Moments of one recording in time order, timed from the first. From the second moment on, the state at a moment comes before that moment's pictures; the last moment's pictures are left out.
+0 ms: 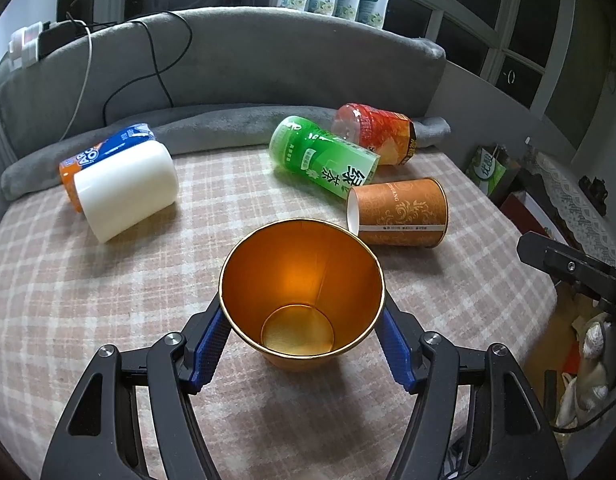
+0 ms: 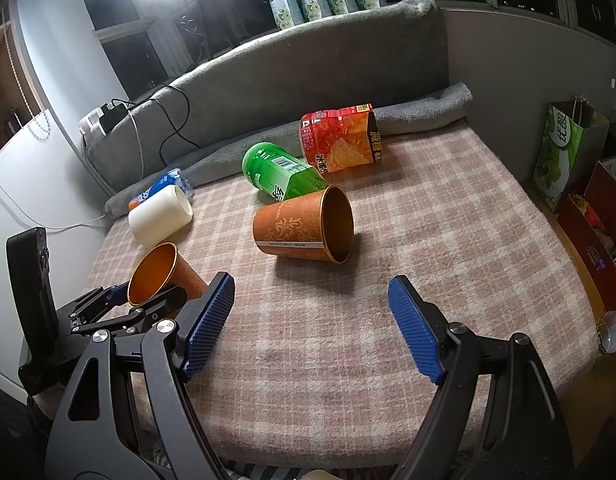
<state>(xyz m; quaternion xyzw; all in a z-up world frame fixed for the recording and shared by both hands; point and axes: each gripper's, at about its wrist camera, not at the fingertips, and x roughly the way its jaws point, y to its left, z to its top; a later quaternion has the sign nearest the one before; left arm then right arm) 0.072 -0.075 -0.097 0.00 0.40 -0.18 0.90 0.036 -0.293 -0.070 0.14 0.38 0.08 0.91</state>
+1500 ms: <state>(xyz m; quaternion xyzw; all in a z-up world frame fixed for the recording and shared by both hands) -0.008 -0.005 -0.014 -0.03 0.20 -0.07 0.98 0.018 -0.255 -0.021 0.04 0.24 0.04 0.97</state>
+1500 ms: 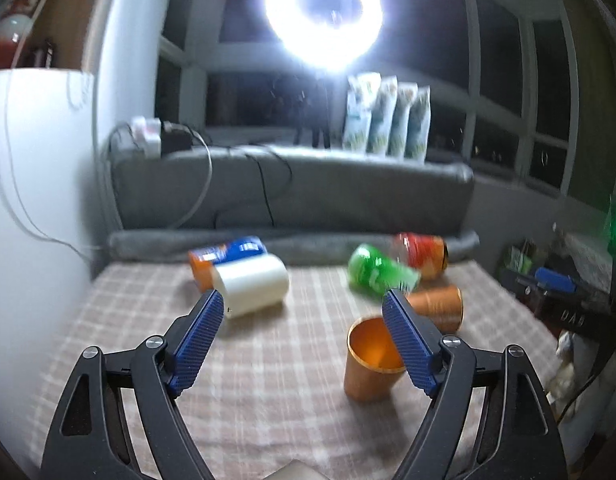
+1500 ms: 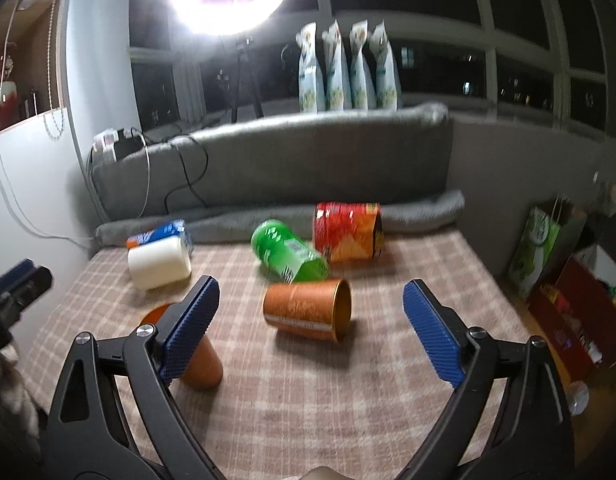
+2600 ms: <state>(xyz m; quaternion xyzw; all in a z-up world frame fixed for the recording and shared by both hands) -0.032 0.004 0.003 -0.03 0.15 -0.01 0.99 -0.014 -0.235 0.007 0.00 0.14 -0.02 0.99</state>
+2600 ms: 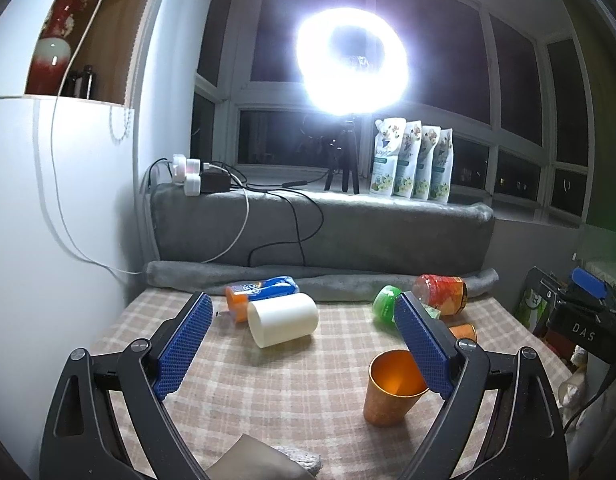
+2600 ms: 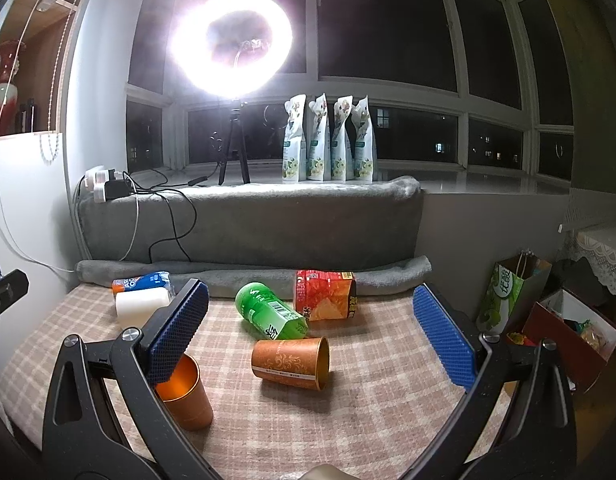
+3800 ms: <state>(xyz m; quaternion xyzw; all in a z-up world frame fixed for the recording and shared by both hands) -0.030 -0.005 0.001 -0.02 0.16 -0.02 0.99 -0.013 -0.235 0.007 0.01 0.14 -0.02 0.99</state>
